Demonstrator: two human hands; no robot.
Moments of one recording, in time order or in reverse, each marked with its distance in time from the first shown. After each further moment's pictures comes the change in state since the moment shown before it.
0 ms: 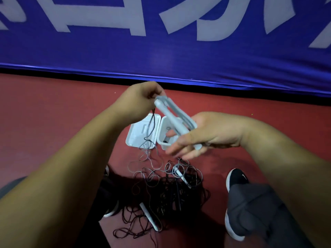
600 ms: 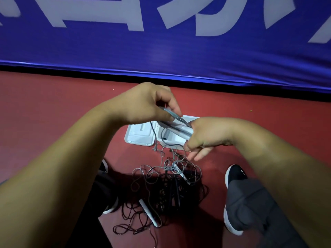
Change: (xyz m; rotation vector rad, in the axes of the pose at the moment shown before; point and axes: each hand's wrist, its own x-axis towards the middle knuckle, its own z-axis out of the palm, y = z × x) left_hand -0.016 0.034 -0.002 0.107 -0.349 0.185; right_hand 0.028 0.027 -0.017 -0.306 0.270 0.215
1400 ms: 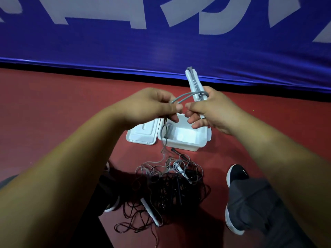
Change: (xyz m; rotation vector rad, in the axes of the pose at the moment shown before) left_hand -0.001 -0.012 0.014 -0.348 0.012 -0.252; right_hand 0.002 -0.027 -0.013 0.422 0.476 -0.323
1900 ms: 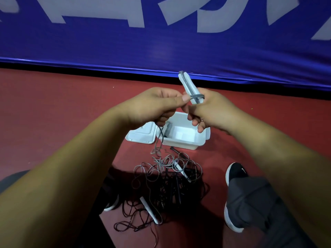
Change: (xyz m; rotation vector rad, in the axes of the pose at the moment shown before) left_hand 0.006 0.002 0.014 -0.149 -0.095 0.028; right_hand 0.000 0.005 -0.003 -0.237 -0.064 -0.055
